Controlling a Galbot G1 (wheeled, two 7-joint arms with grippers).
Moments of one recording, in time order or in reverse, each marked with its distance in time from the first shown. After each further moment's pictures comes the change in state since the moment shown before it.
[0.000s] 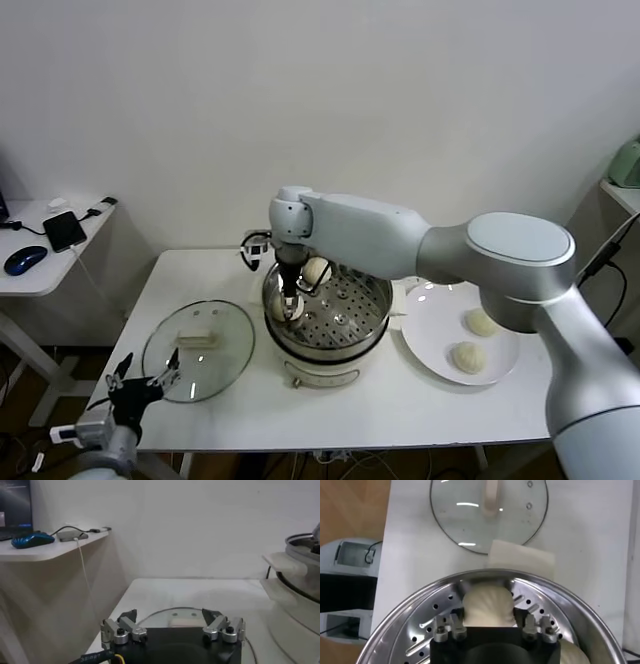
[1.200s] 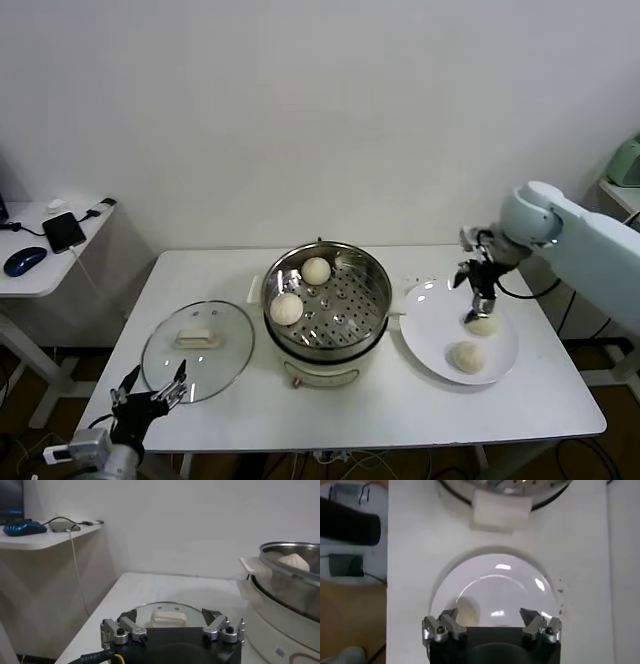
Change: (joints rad) left arm 0.099 -0.052 0.014 -0.110 -0.046 0.033 0.033; right arm -0.334 -0.875 0.532 0.392 -0.540 0.377 -0.275
